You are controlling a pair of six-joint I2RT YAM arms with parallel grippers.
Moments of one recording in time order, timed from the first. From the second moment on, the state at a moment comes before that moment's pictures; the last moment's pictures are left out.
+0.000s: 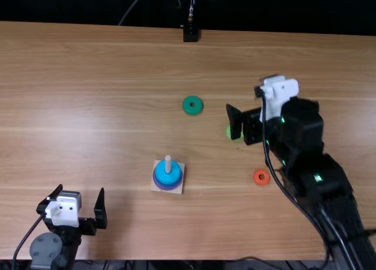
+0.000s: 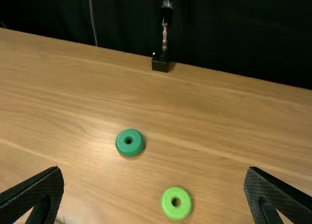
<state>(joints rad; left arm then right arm) -0.07 0.02 0.11 -0.40 0.03 -0.05 0.31 1.33 1.24 -0.42 -0.03 0.00</state>
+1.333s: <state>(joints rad) -0.07 0.02 0.11 -0.40 0.03 -0.05 0.38 2.36 2.02 -0.88 -0.03 0.16</state>
